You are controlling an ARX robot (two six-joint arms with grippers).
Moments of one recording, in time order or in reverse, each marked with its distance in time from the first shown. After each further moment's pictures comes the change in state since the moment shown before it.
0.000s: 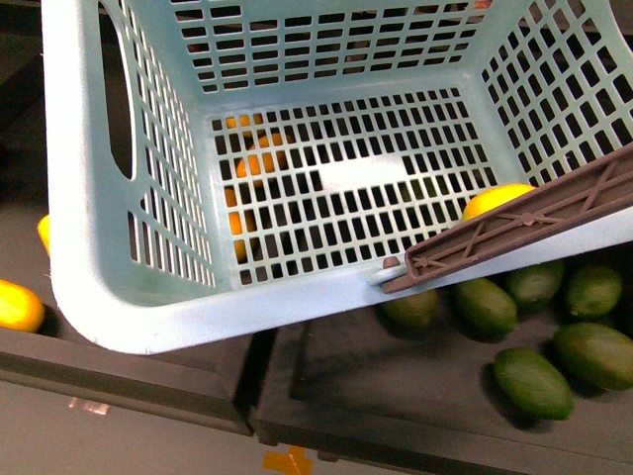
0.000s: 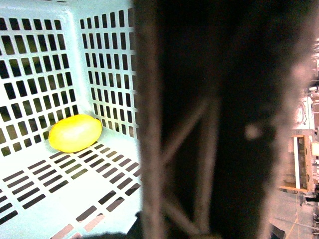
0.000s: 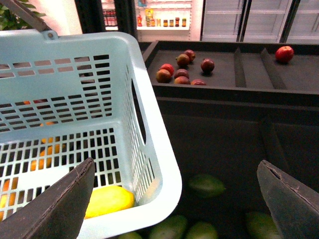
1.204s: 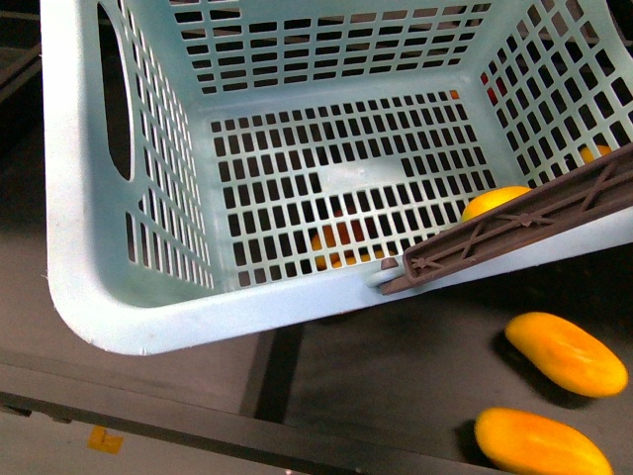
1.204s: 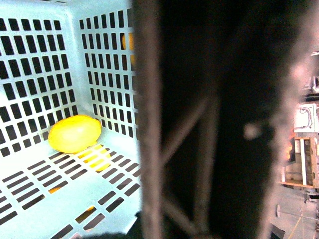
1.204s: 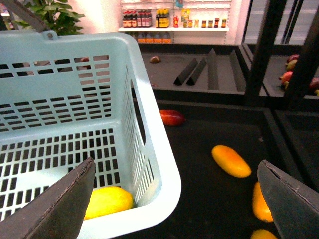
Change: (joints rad) left arm 0.000 0.000 0.000 0.000 0.000 0.000; right arm 0.000 0.000 -0.001 0.000 -0.001 0.000
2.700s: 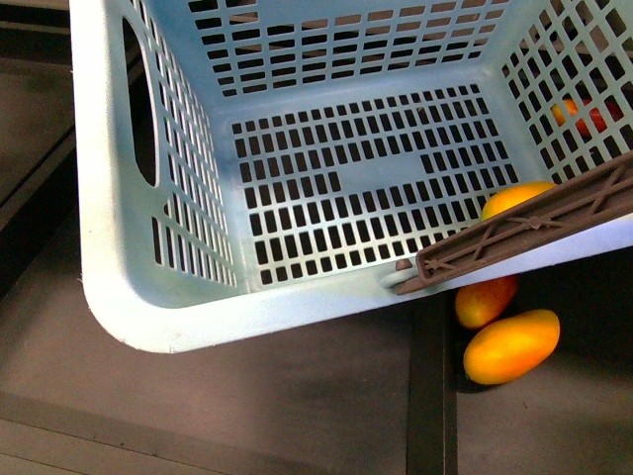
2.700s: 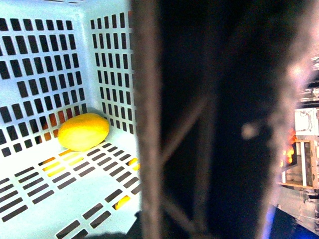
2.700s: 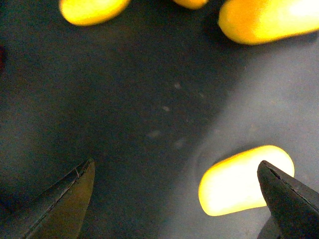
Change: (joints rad) left arm 0.001 0.001 0.000 0.000 0.007 0.000; right arm -0.504 1.266 0.633 -0.285 0.191 0.782
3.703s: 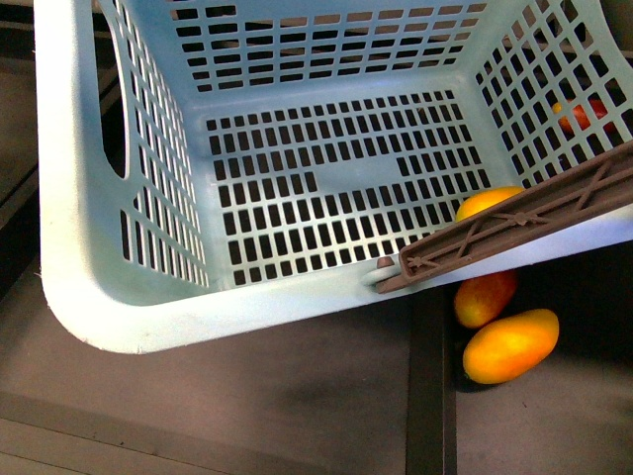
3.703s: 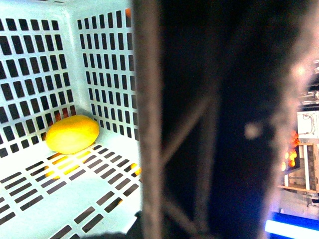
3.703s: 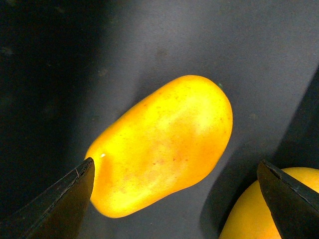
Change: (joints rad) left arm 0.000 0.000 0.000 0.000 -0.008 0.001; right arm -0.060 0.366 -0.026 0.115 0.015 0.079
